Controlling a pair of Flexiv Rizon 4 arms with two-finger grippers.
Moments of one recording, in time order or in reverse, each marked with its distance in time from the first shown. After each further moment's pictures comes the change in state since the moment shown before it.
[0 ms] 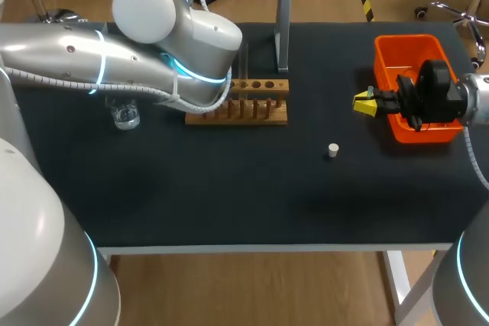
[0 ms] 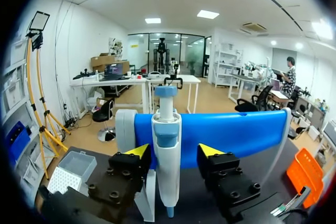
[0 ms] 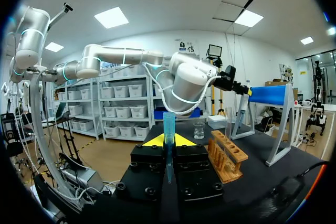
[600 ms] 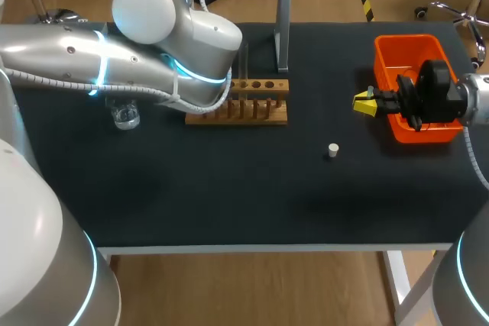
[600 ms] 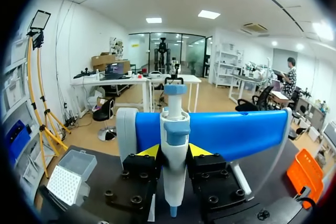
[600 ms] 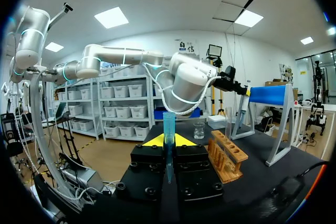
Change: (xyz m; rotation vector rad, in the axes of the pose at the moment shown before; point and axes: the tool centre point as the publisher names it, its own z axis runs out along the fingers) left arm -0.002 0.002 0.000 -0.004 -0.006 -0.008; right arm 0.000 0.000 0.000 0.000 0.000 0.000
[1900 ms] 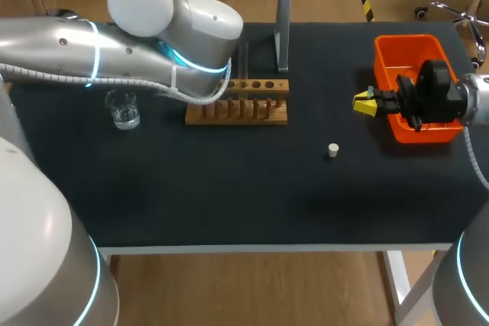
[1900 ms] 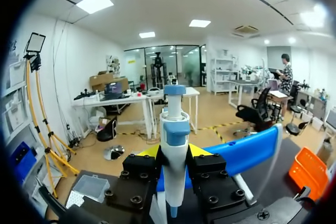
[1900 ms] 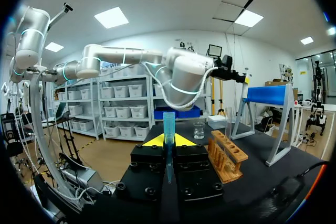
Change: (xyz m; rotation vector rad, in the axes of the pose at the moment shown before) left arm 0.004 -0.058 -0.028 0.107 0.003 0.117; right arm 0.000 0.000 0.000 0.000 0.000 0.000
